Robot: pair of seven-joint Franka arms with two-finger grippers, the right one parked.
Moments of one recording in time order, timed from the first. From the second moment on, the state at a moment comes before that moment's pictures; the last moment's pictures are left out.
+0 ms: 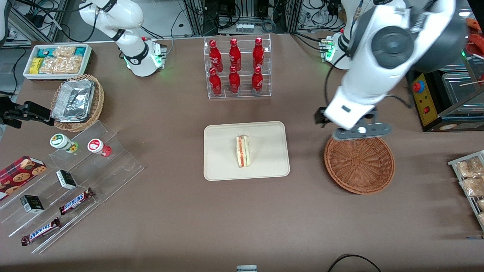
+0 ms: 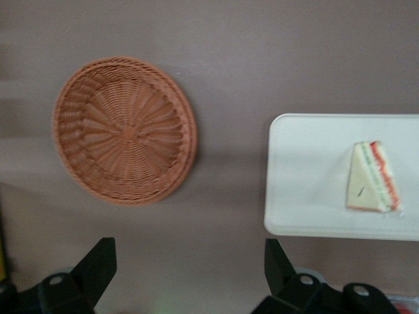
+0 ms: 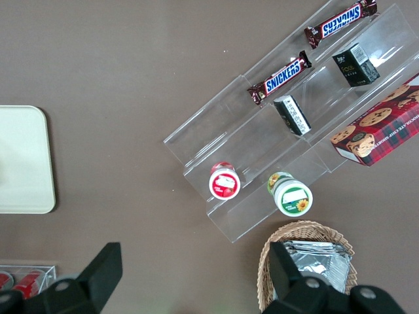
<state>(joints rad) -0.73 0.21 0.41 -1.43 -0.04 1.52 -0.36</state>
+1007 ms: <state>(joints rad) -0.35 0.10 0.25 -1.44 -0.07 1.44 -0.11</state>
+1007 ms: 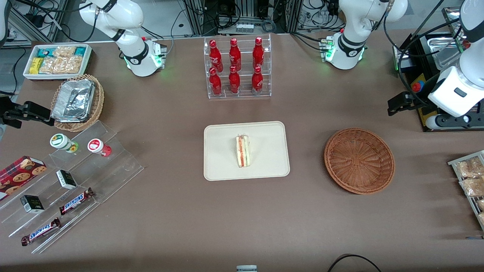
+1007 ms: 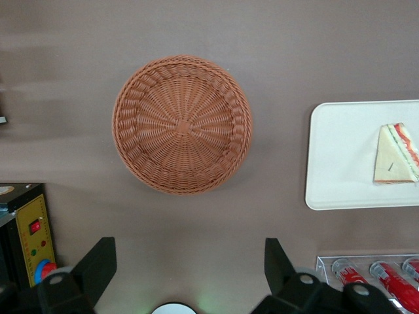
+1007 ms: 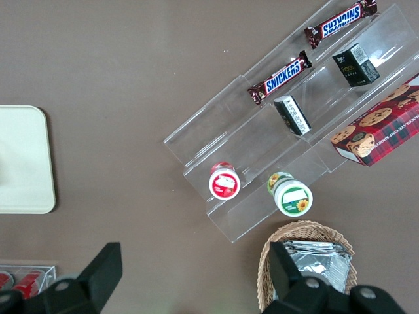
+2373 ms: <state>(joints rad) -0.06 -0.02 -0.07 -1.56 0.01 1.44 -0.11</state>
